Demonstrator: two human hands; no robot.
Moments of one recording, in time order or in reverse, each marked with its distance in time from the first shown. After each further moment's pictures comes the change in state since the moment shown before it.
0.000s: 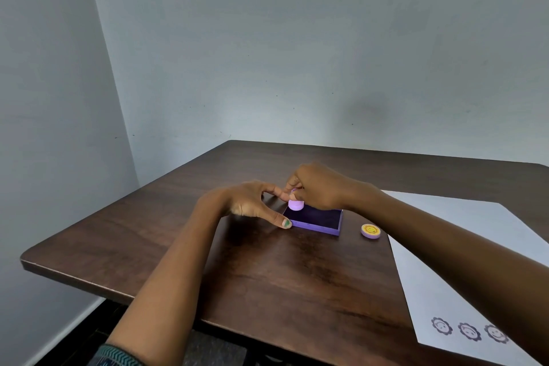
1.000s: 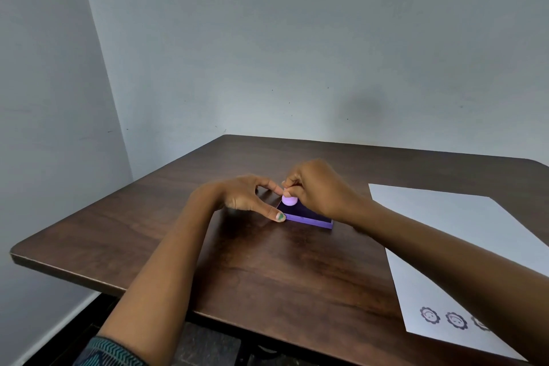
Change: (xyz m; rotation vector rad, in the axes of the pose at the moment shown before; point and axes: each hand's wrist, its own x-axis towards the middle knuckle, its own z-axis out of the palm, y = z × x) left_hand 0.002 -0.003 0.001 0.015 -0.001 0.017; right_hand -0.014 0.006 0.018 0.056 0.279 -0.025
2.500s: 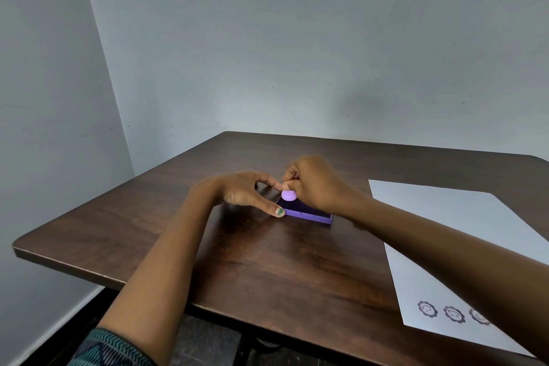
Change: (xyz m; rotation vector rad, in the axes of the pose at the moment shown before) left_hand -0.001 0.002 0.000 0.011 -0.002 -0.014; right_hand 0.005 0.001 0.004 -0.033 0.016 0.032
